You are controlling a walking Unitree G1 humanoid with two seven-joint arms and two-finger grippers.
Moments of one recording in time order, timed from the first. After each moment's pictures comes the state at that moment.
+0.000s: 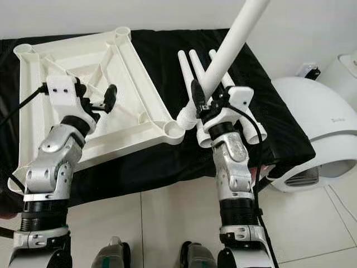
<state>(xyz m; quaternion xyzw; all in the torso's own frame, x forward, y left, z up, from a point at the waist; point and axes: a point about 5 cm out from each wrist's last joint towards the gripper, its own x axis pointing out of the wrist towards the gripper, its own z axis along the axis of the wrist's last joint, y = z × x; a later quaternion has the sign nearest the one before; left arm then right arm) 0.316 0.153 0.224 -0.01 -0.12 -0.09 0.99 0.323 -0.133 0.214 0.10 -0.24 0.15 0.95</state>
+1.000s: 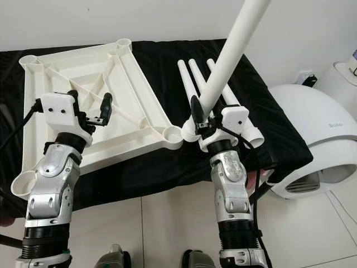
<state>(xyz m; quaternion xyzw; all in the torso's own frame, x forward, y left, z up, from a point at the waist) 0.292 0.155 0.217 0.03 -0.18 -0.06 0.98 0.301 -0.130 0.200 0.04 -0.26 0.12 0.96</state>
